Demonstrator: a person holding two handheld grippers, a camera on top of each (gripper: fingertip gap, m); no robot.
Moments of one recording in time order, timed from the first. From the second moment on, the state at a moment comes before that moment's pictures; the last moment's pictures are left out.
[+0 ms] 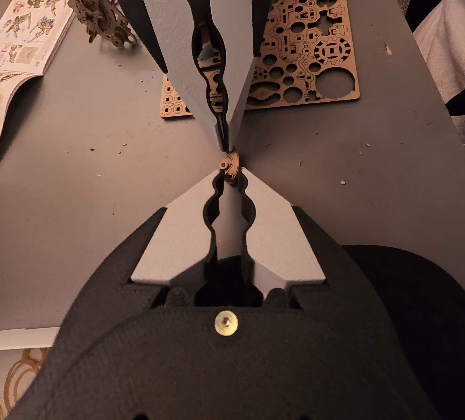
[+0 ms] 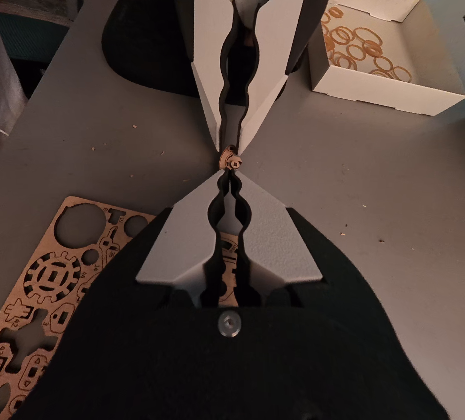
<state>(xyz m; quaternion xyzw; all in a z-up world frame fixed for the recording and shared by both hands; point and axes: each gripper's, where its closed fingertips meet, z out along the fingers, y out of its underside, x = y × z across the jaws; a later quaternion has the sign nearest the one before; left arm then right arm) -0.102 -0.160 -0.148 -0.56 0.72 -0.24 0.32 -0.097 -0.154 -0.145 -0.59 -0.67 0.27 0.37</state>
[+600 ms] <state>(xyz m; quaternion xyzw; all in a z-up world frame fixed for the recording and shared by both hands) -0.102 -0.159 -0.148 -0.57 0.72 -0.24 0.32 -0.097 -0.156 -0.144 -0.52 -0.71 0.22 0.42</state>
